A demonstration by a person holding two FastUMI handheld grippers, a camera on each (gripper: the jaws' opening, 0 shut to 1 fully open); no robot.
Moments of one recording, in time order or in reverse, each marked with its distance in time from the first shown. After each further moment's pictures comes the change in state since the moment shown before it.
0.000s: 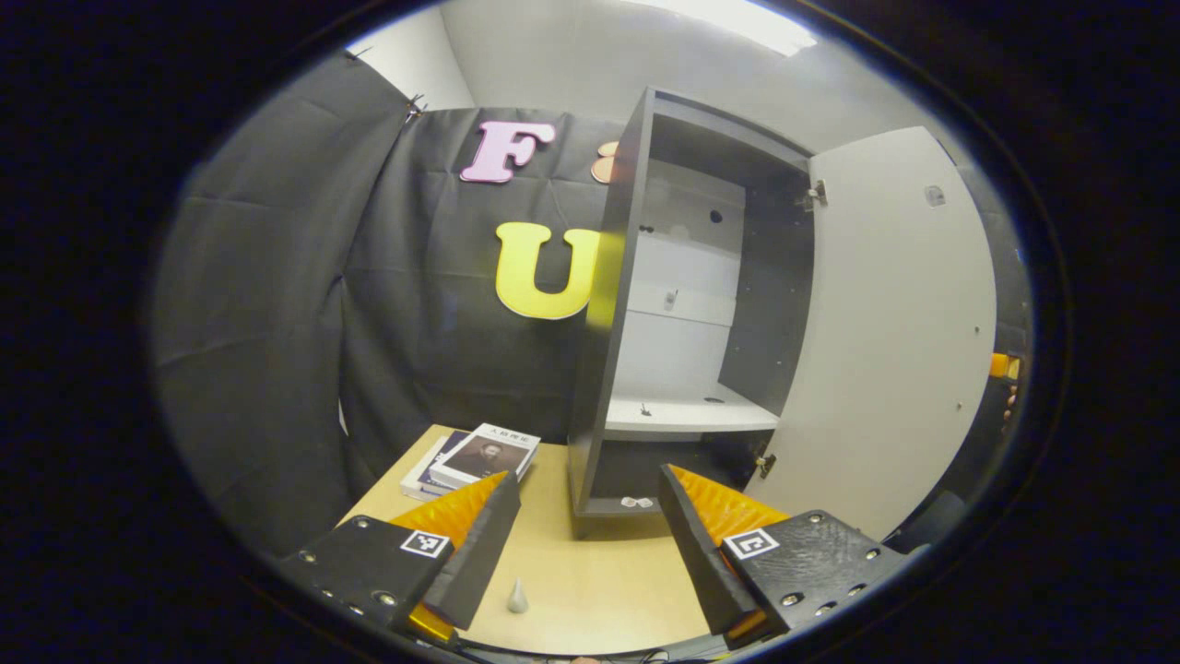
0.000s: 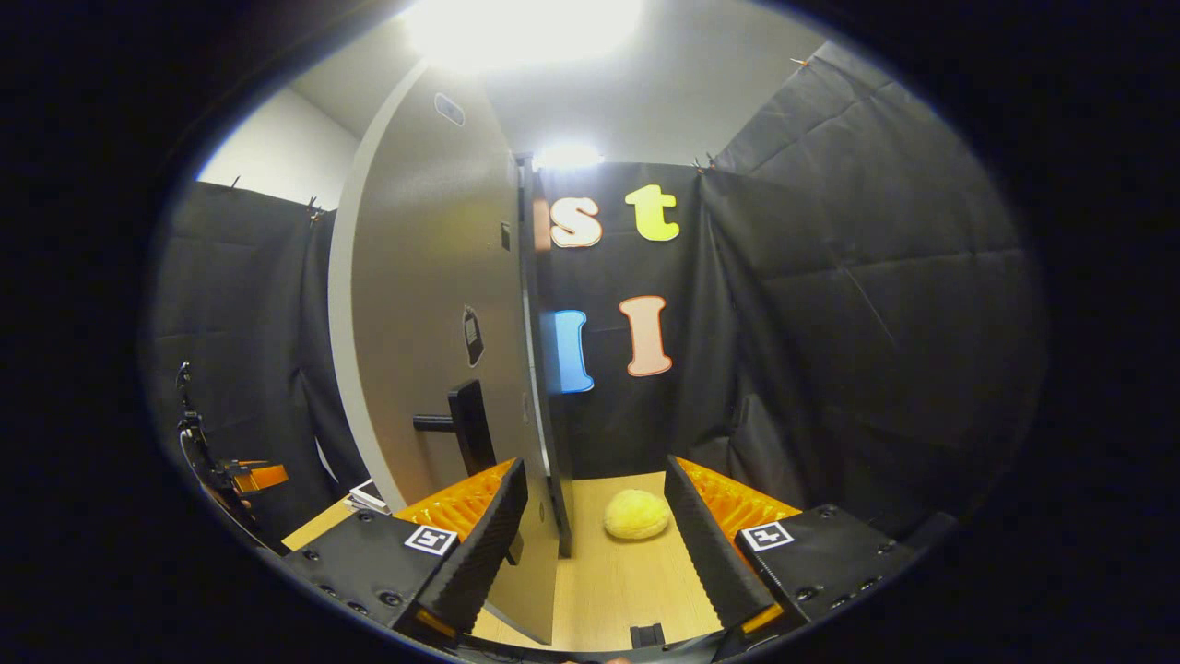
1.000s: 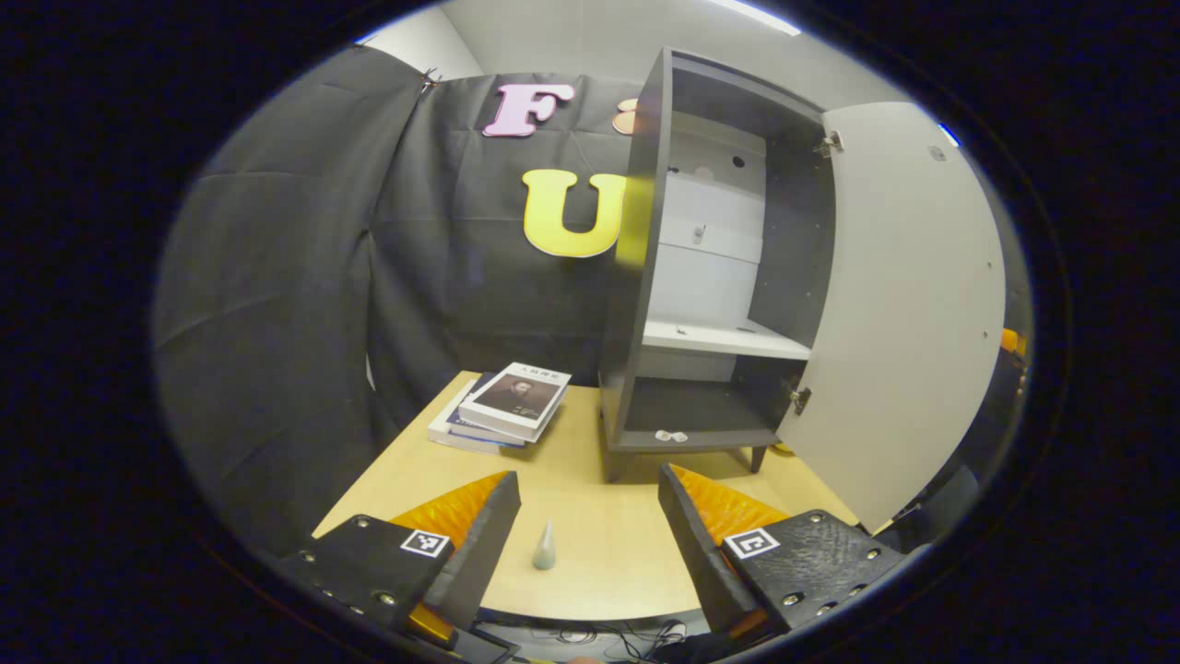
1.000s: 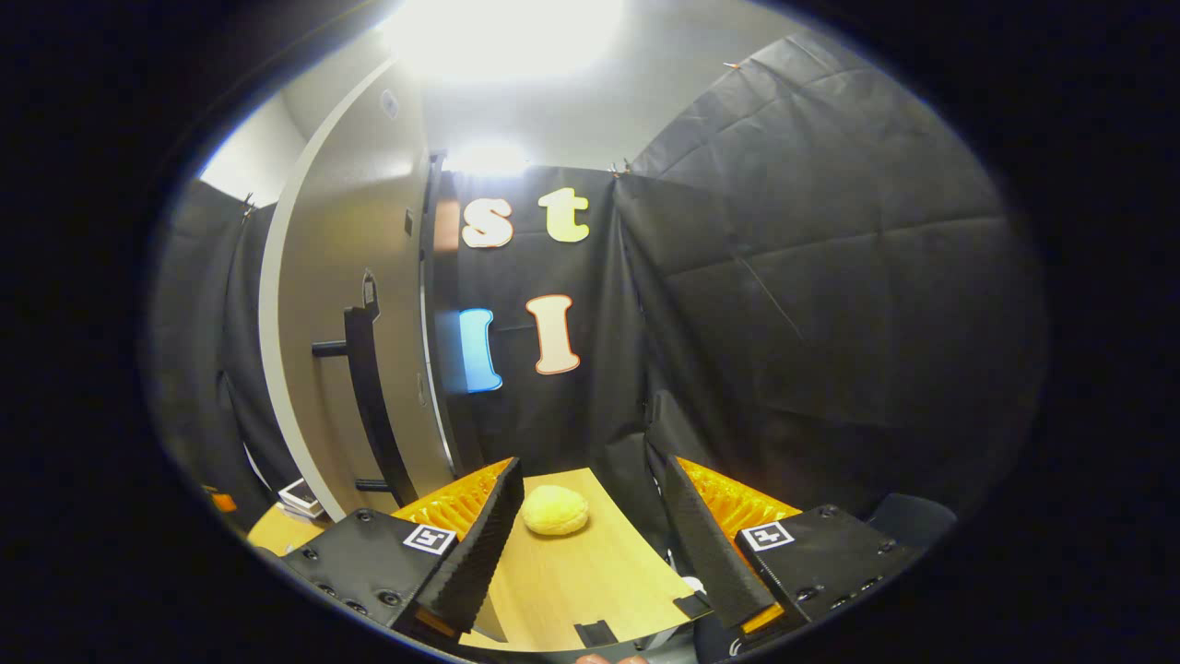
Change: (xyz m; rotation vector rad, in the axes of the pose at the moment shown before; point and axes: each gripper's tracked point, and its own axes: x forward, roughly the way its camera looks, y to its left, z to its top) left arm -0.018 0.019 -0.072 0.001 0.133 0.053; right arm -0.023 -0.084 -0.041 0.015 -0.029 -0.273
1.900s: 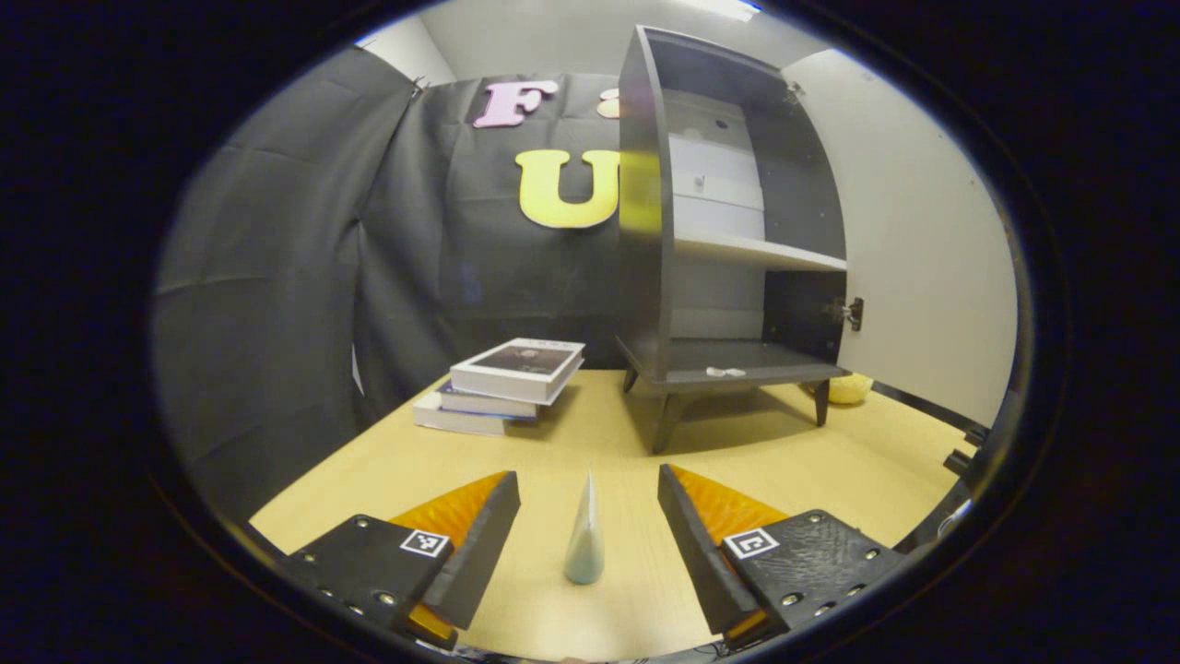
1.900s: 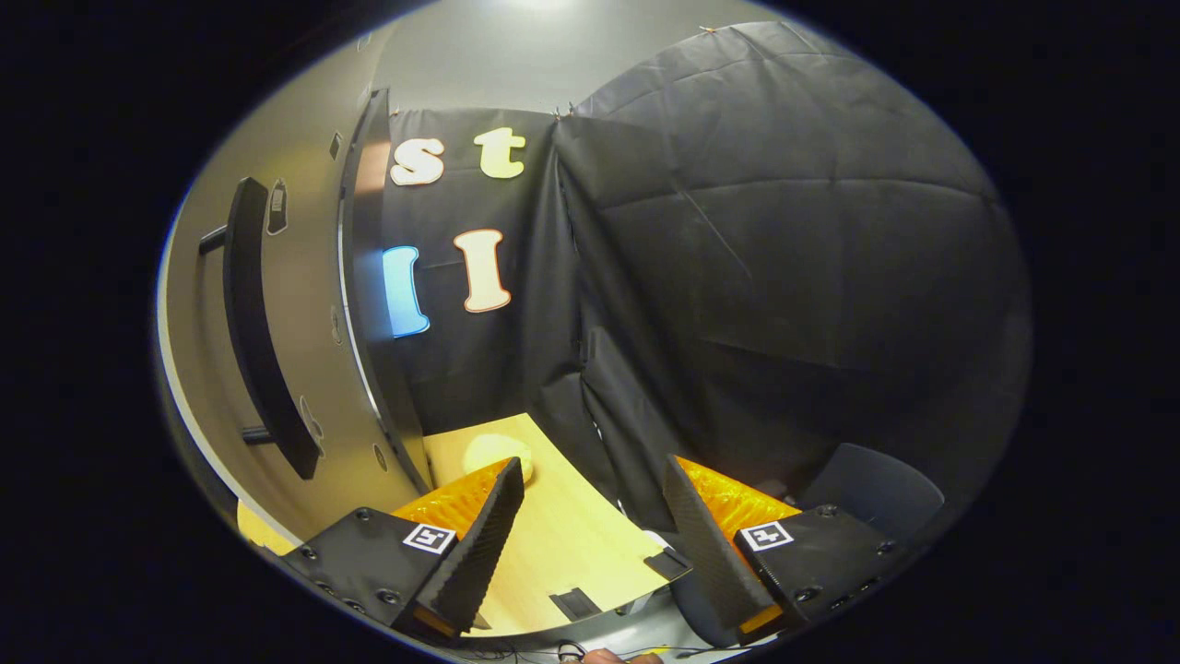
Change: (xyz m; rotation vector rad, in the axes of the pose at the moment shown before) left arm 0.095 0.059 -0.155 0.117 -0.114 0.022; right arm 0.007 -0.031 -0.071 0.037 0.193 -0.270
